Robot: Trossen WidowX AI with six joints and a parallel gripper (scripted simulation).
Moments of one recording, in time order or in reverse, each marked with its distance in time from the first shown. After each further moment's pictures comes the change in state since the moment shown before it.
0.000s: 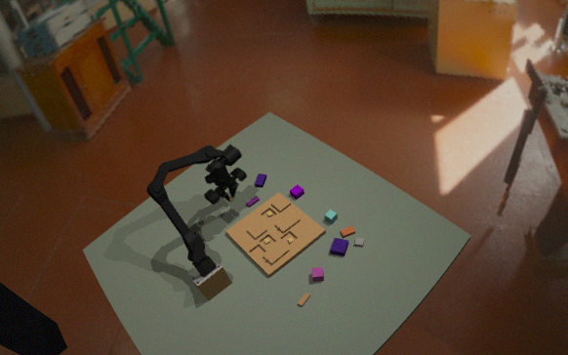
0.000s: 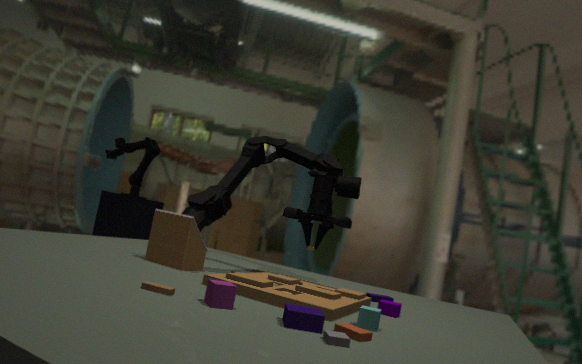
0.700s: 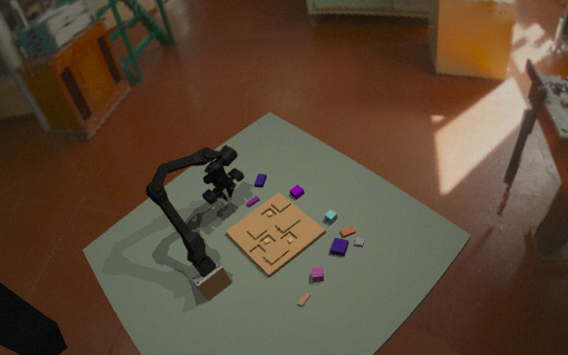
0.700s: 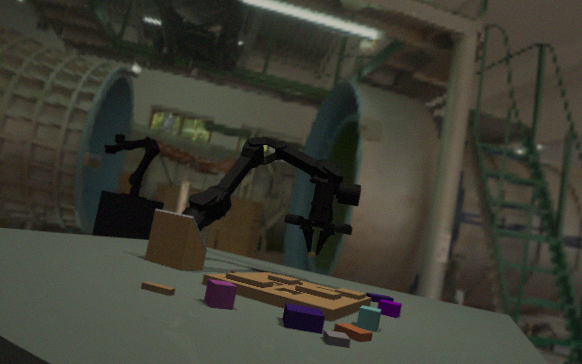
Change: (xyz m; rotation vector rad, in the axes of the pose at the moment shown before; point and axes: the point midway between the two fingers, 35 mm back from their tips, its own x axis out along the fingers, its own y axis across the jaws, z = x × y) arm 0.016 0.001 0.025 -0.005 -0.025 0.002
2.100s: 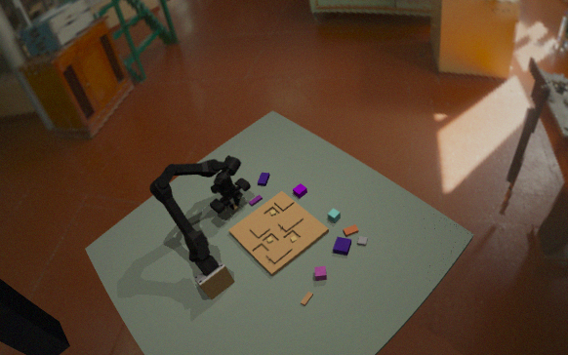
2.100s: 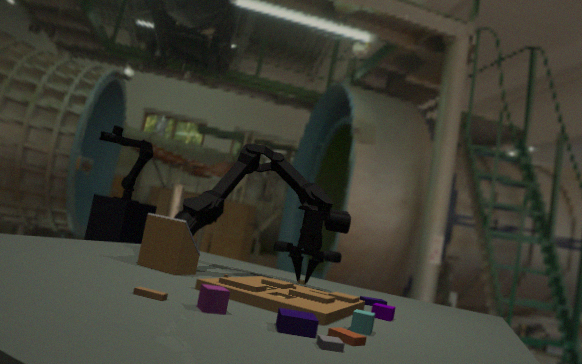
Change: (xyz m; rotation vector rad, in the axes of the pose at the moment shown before) arm 0.068 0.000 0.001 0.000 -0.007 0.001
